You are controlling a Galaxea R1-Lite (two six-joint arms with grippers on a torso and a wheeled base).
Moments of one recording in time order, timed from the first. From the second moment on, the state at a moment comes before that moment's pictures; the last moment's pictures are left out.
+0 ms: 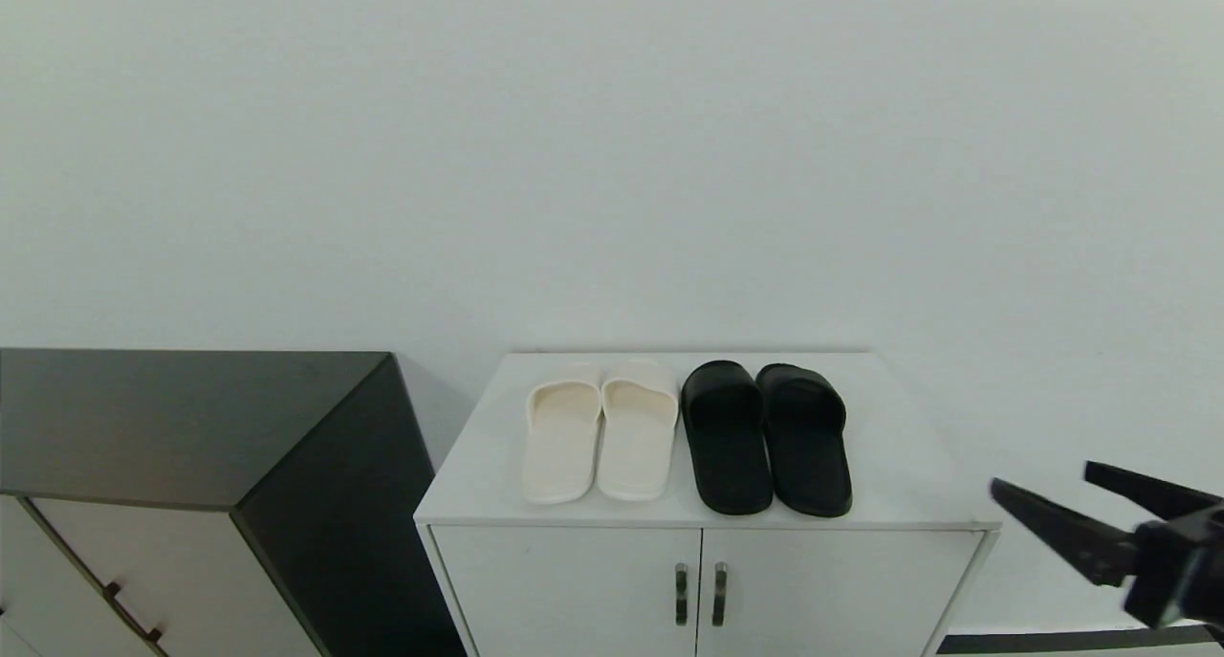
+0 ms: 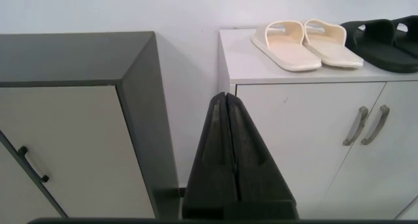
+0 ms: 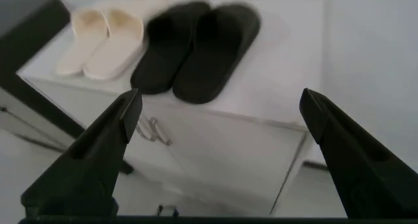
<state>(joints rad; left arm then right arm) 0.00 0.00 0.00 0.00 0.00 0.01 0.60 1.13 -0.30 -0.56 -0.26 0.20</state>
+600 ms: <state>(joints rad) 0.00 0.00 0.00 0.00 0.00 0.01 0.83 1.71 -0.67 -0.64 -0.59 0.35</state>
